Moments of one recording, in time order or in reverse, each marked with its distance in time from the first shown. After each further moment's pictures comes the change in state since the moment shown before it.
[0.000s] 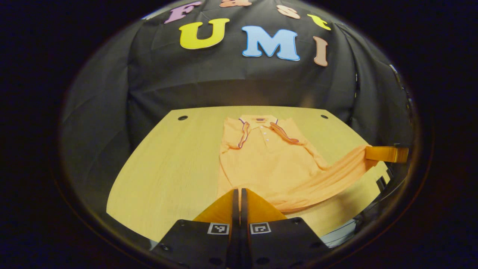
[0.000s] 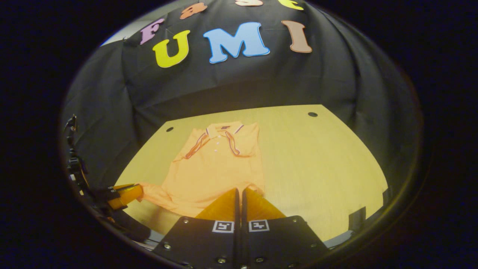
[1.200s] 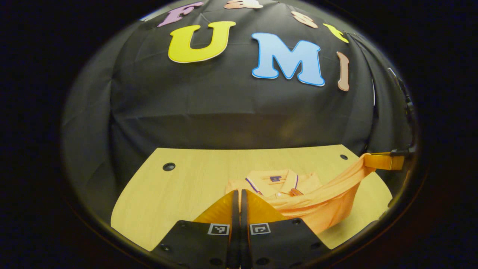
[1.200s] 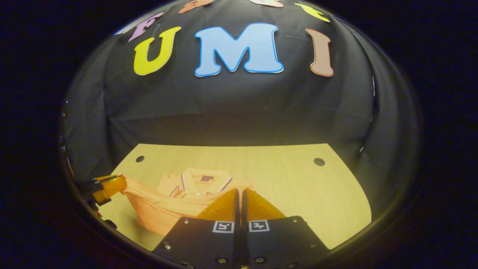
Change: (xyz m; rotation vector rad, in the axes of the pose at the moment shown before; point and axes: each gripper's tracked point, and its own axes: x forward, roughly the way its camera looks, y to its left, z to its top) left arm 0.198 0.034 0.203 -0.001 -0.171 -0.043; right arm 0.178 -0.018 0.181 -0.087 -0.086 -0.142
